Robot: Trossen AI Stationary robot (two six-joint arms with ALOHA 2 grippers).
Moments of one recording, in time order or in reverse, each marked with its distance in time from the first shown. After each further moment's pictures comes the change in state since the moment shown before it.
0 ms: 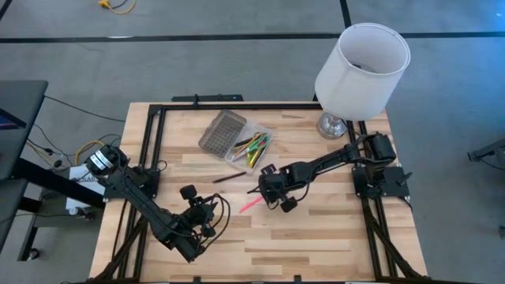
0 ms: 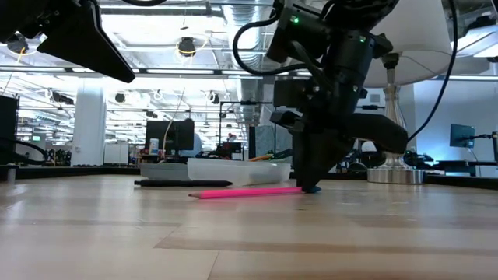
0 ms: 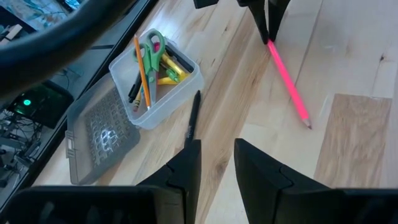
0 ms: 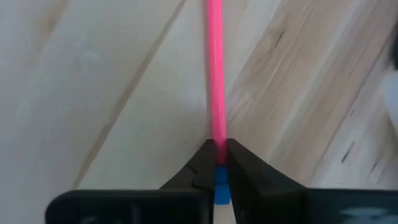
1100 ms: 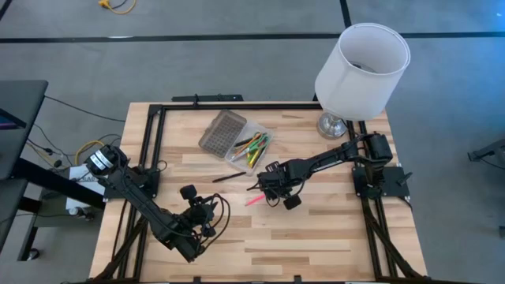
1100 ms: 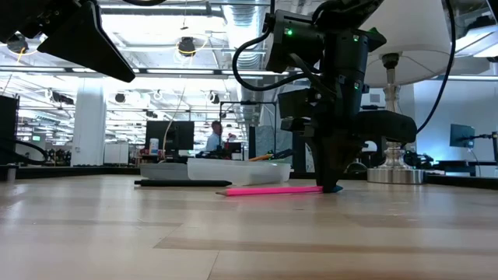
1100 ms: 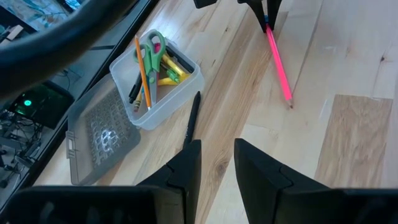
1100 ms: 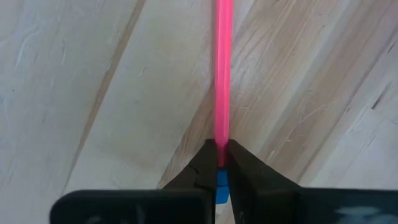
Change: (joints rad) left arm 0.000 0.000 0.000 0.000 -0.003 0.000; right arm -0.021 0.007 0.083 -0.209 -0.021 0.061
